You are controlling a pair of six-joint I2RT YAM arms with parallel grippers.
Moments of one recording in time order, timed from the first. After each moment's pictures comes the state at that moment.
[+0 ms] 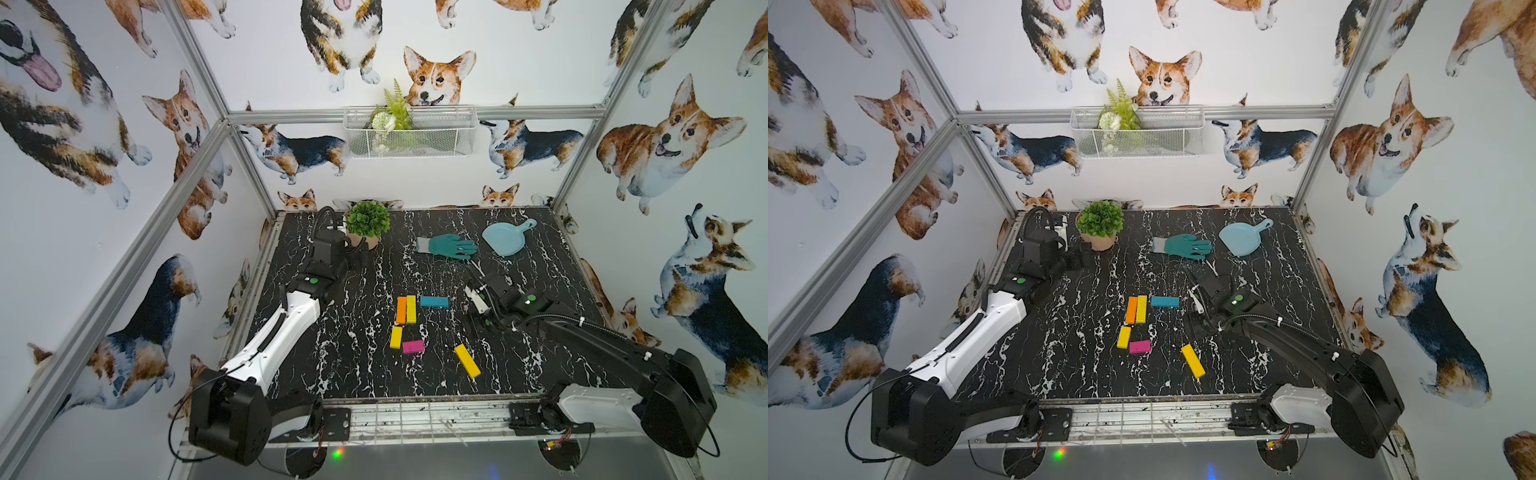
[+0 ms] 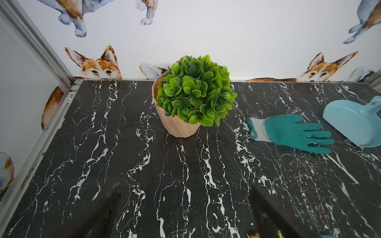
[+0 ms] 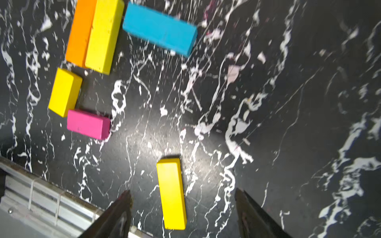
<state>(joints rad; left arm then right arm) -0.33 1.26 0.98 -0.21 -0.19 -0.19 0.74 1.21 0.84 -0.83 -0.05 0.42</state>
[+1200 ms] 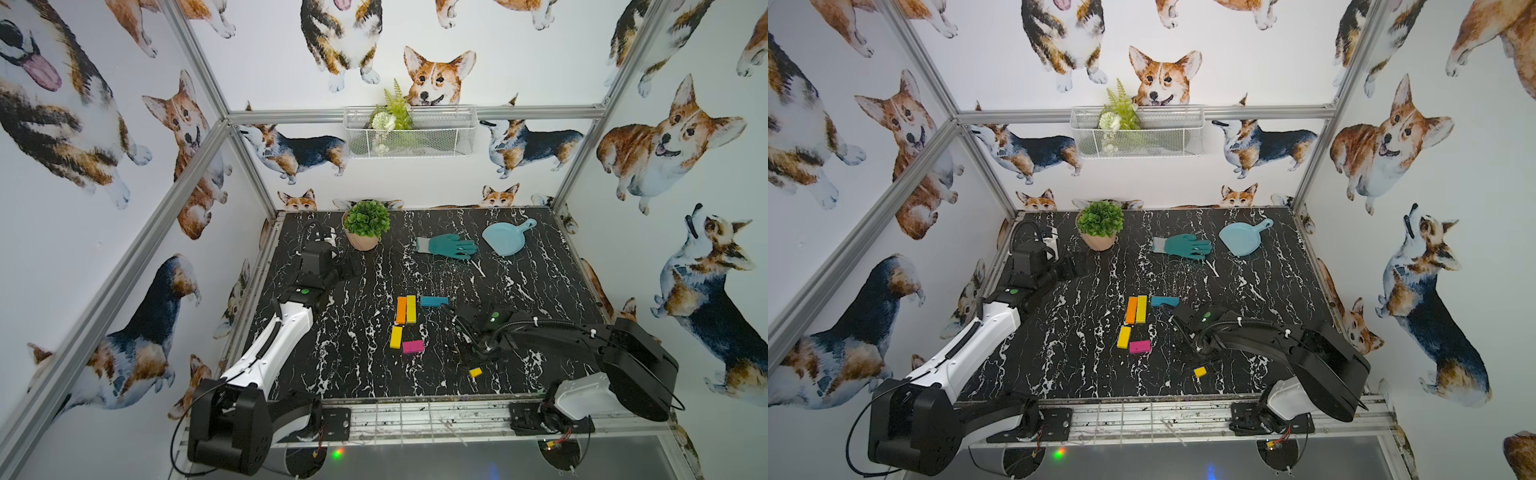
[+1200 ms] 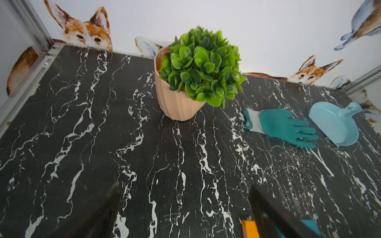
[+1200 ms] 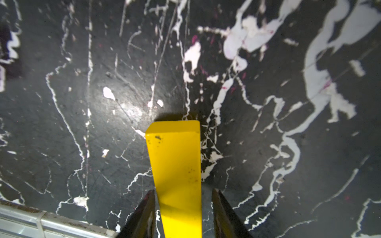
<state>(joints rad) -0.22 1.21 0.83 -0.15 -0.02 -0.29 0.94 1.43 0.76 -0.80 -0.02 0.58</state>
